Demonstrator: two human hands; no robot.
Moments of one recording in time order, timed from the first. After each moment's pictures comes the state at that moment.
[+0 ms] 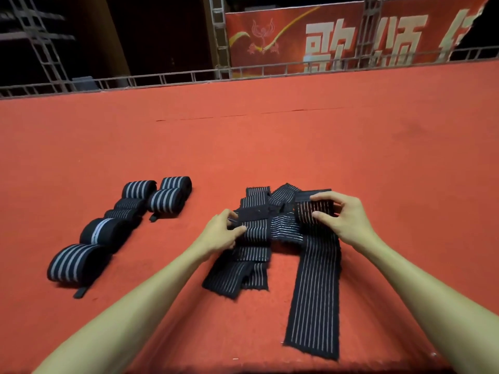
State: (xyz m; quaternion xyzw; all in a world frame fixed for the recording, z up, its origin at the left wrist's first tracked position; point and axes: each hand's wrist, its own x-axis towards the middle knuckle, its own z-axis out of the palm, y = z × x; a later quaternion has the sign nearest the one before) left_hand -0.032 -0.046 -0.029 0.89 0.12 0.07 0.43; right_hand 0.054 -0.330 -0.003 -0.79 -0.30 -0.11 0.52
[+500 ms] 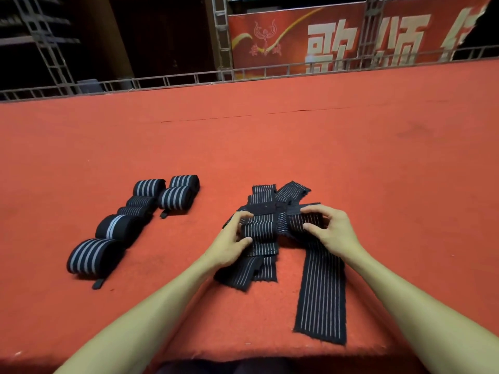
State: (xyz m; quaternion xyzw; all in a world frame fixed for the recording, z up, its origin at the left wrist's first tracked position) left_hand -0.063 -0.048 -0.049 0.89 -0.02 0.10 0.45; right_hand 0.027 -0.304 -0.033 -0.80 -0.28 -0.07 0.53
